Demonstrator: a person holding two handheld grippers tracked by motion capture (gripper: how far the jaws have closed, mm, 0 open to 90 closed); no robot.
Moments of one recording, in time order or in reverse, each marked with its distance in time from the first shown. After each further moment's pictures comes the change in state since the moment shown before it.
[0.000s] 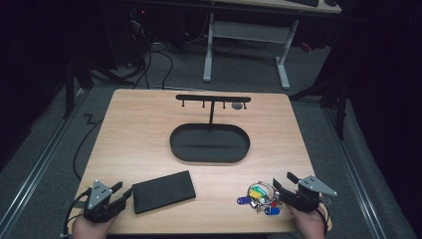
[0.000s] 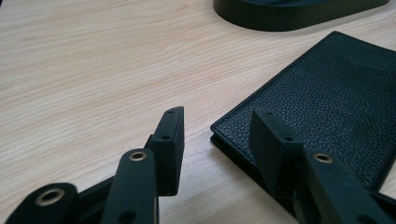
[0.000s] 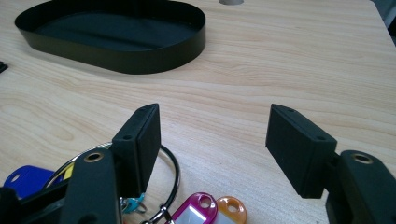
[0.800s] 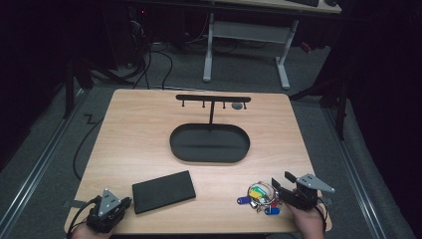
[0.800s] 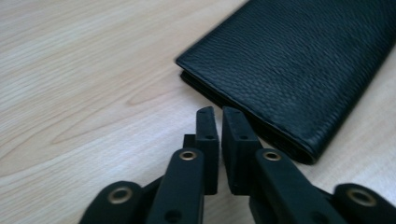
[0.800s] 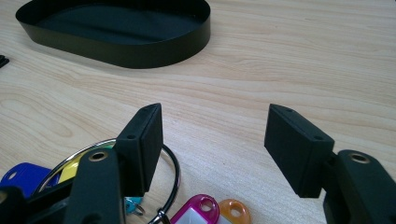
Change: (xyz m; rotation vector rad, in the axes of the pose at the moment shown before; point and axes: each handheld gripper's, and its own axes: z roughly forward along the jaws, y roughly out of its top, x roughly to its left) left arm -0.019 -0.015 0.000 0.187 -0.034 0.133; right arm -0.003 0.000 0.007 0.029 0.029 0.000
